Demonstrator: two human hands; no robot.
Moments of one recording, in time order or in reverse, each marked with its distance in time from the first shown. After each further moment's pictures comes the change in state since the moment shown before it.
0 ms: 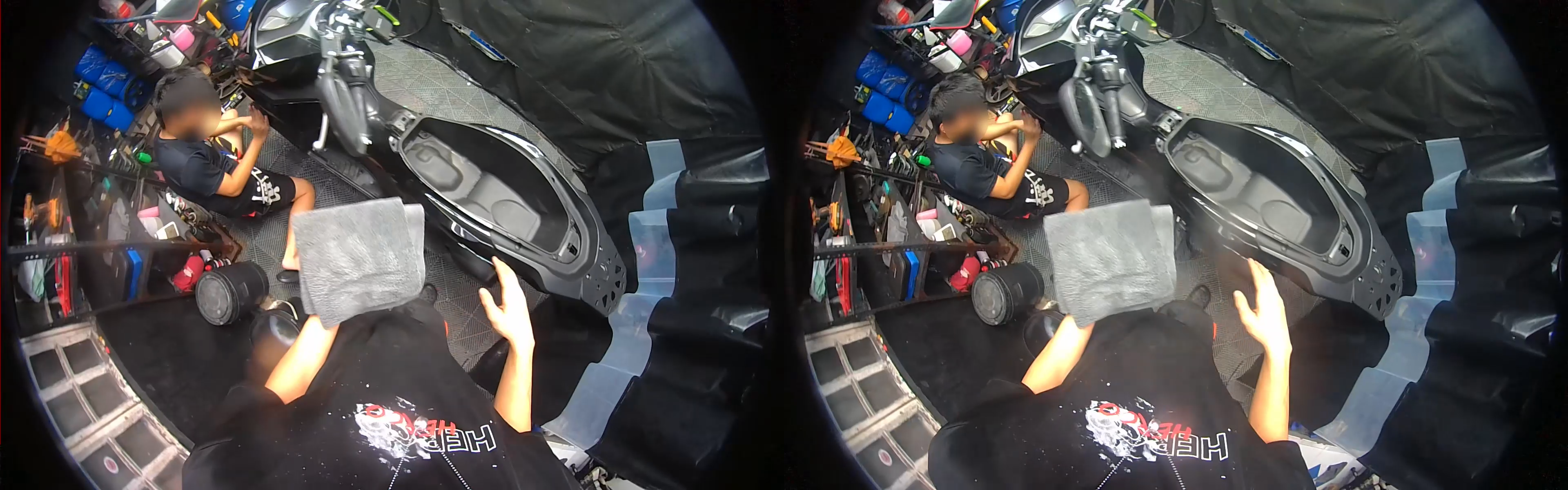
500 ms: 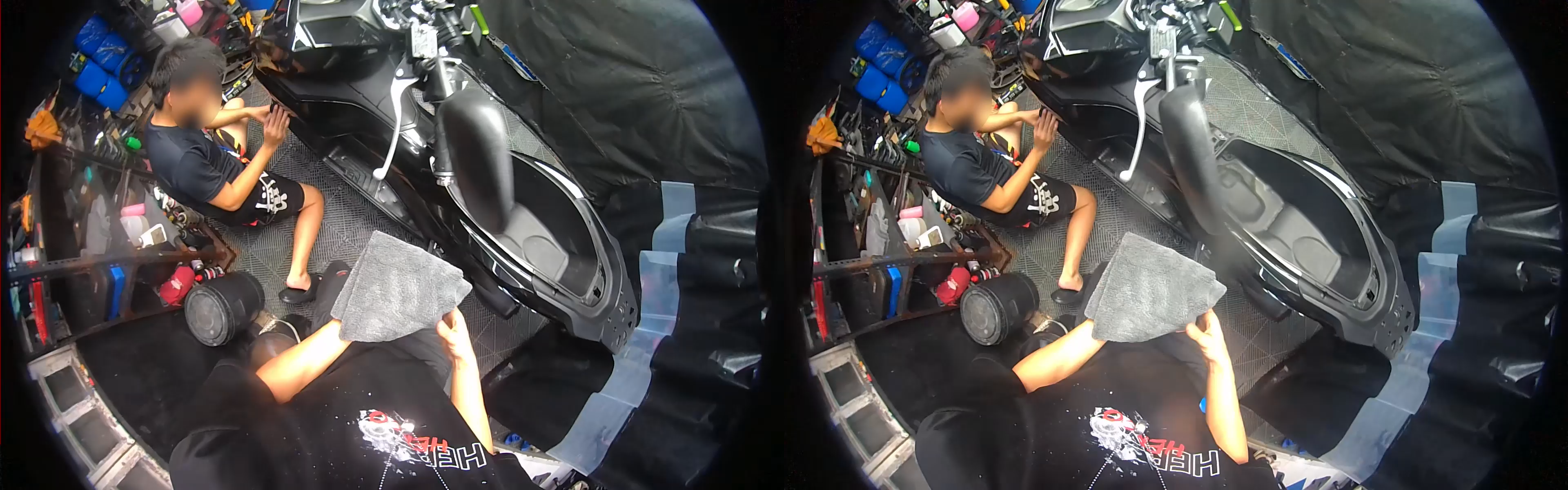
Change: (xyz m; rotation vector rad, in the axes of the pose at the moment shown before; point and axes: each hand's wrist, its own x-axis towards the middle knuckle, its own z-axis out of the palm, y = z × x) left_hand 0.072 0.076 -0.114 -0.100 0.004 -0.203; right_hand 0.061 -0.011 0.272 1.239 -0.184 0.351
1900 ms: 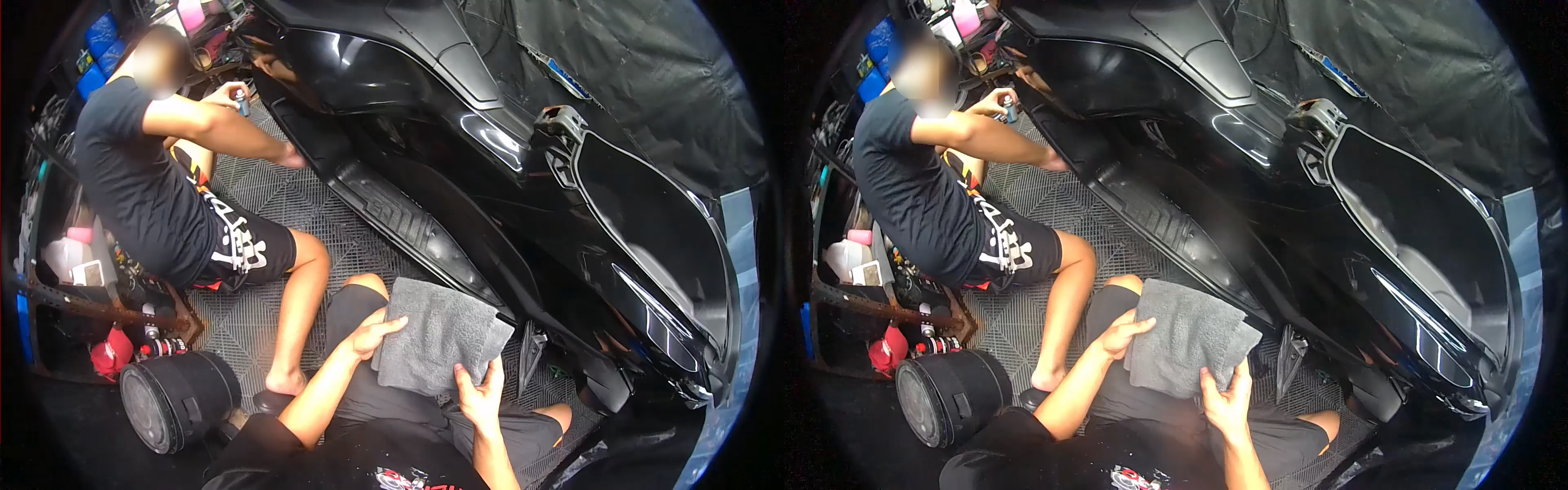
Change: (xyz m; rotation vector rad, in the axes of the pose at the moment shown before) left_hand 0.241 0.196 -0.363 0.833 -0.138 0.090; right_hand 0.244 0.310 -0.062 -0.548 0.313 -0.459
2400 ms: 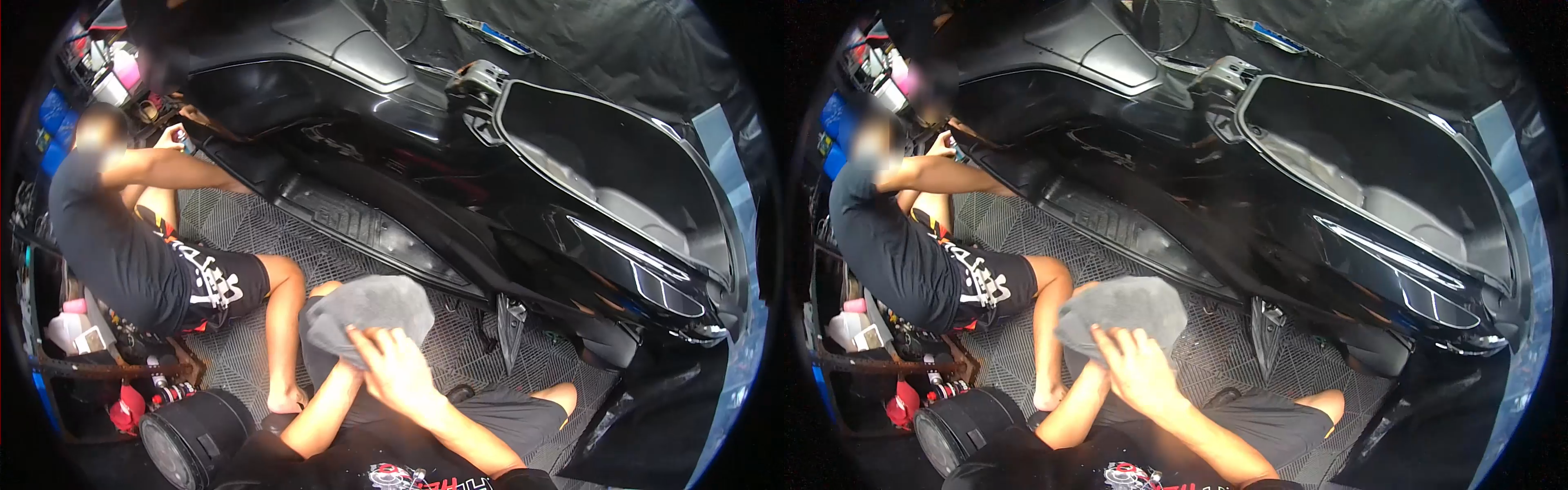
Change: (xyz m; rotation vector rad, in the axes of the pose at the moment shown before) left_hand 0.009 -0.045 0.013 -0.663 0.177 0.084; right_hand 0.026 -0.038 0.056 -0.732 -0.393 -0.497
